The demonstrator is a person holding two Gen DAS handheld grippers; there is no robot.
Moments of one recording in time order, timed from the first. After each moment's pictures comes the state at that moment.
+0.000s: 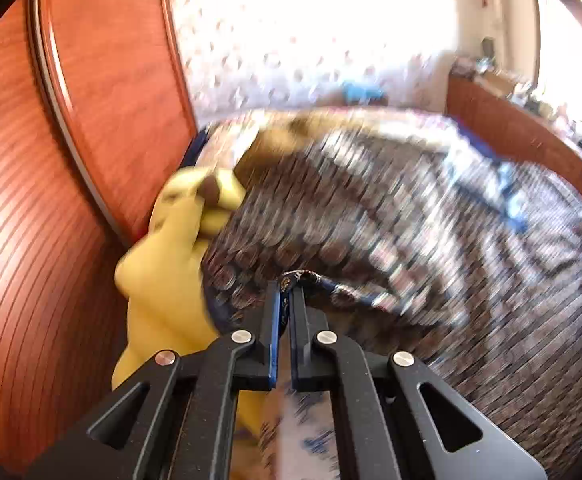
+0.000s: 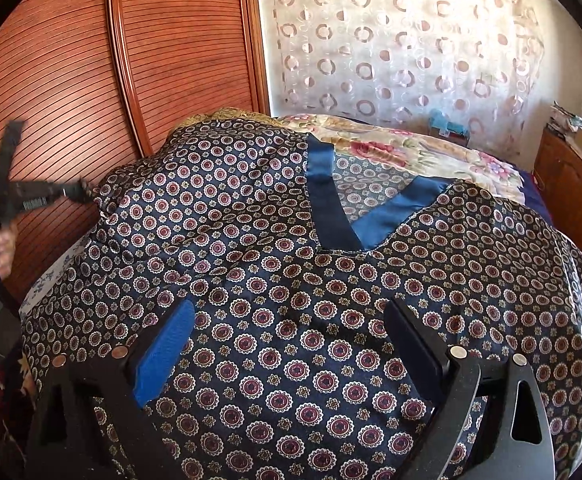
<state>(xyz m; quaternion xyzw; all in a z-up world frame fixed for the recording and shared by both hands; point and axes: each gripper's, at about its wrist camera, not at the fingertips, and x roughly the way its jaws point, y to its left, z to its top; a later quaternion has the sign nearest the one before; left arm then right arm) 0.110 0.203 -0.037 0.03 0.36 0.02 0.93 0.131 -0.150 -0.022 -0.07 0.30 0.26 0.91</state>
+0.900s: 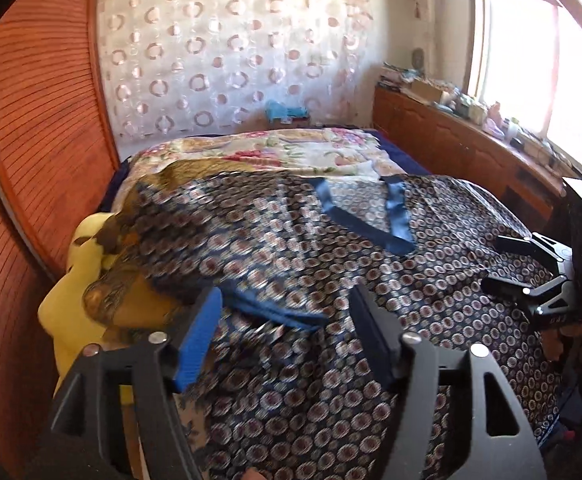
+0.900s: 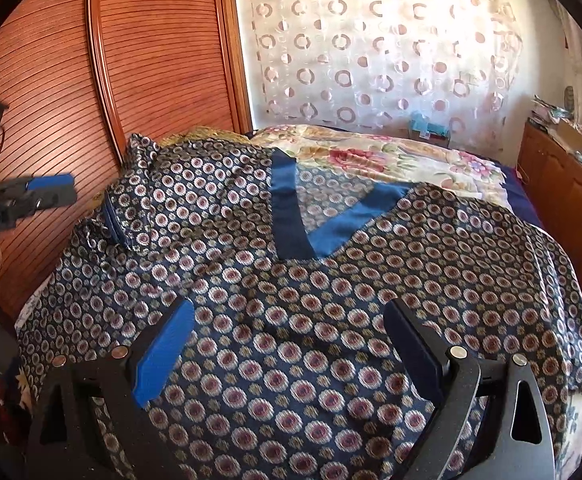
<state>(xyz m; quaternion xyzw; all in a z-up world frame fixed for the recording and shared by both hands) 0.097 0.117 -0.013 0.01 0.34 -0.09 0.94 0.129 -0.171 -0.009 -0.05 0.29 0.25 0.92</state>
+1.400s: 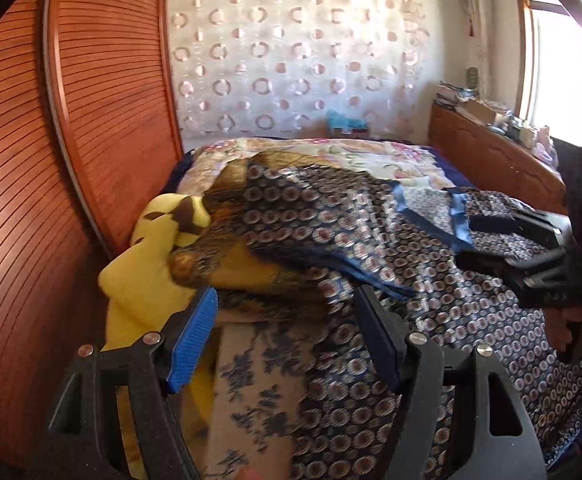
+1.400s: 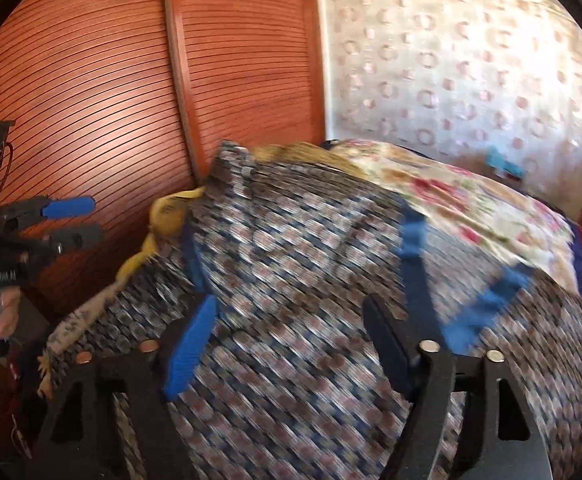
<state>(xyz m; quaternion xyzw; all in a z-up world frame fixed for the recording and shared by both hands) 0.065 0.169 -0.018 0.00 0.32 0.02 0.95 0.177 -0.041 0.010 -0.11 0.27 0.38 0.88</state>
